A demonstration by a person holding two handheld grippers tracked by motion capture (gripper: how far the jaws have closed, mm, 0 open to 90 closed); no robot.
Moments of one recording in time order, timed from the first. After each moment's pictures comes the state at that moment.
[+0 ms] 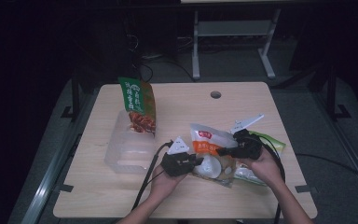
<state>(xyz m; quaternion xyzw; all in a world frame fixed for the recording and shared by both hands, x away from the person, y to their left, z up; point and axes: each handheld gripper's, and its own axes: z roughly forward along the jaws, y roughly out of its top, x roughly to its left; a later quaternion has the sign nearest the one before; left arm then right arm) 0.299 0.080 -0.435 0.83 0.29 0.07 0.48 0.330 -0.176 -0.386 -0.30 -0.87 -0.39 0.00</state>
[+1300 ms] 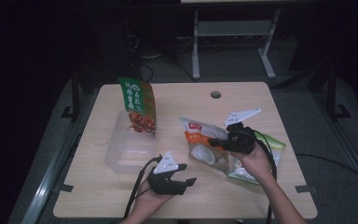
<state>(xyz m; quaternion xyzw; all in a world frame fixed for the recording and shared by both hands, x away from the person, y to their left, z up) 0.249 0.109 -0.429 0.84 0.26 0.08 0.47 0.328 -0.151 -0.355 -0.30 -0.85 -0.43 -0.05</state>
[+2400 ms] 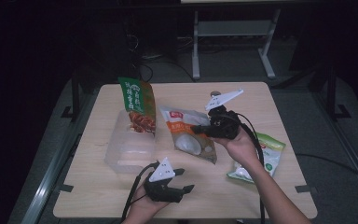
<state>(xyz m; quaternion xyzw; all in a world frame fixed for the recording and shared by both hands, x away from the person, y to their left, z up) 0.234 0.119 -0.428 0.85 0.23 0.08 0.47 0.342 -0.104 -0.304 -0.25 -0.86 -0.44 -0.05</state>
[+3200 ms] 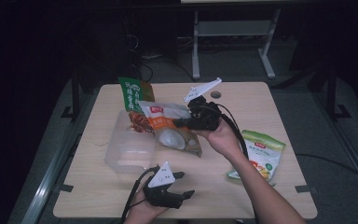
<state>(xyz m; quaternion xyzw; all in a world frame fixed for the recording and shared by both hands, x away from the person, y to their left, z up) 0.223 0.118 -0.427 0.85 0.22 0.08 0.48 0.354 -0.058 -0.282 -0.22 -0.87 -0.44 -0.05</state>
